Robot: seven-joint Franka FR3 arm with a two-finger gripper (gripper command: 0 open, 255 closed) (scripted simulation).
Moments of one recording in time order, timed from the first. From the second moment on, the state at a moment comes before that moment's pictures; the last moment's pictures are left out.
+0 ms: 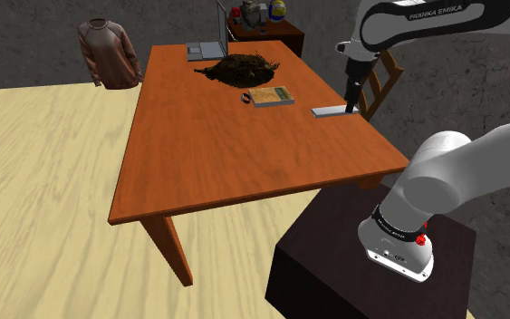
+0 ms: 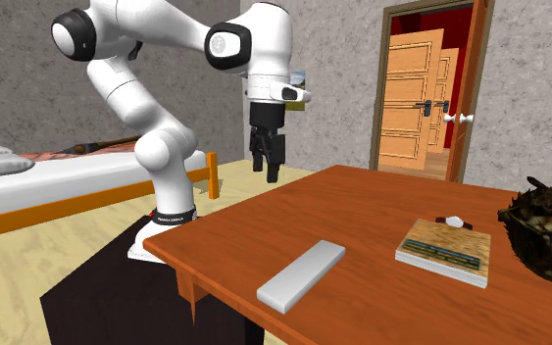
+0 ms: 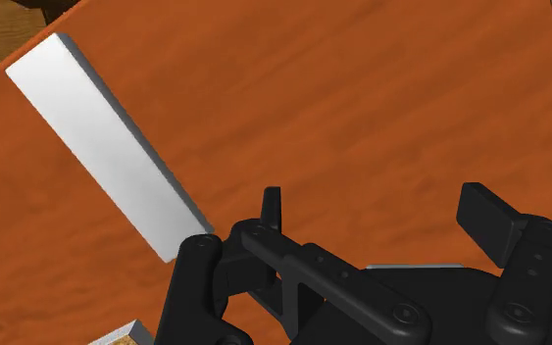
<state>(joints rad) -0.03 -0.66 -0.46 -2.55 -0.31 1.87 -0.73</state>
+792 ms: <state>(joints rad) 0.11 -0.23 -0.82 -2.36 -0.22 2.20 -1.26</state>
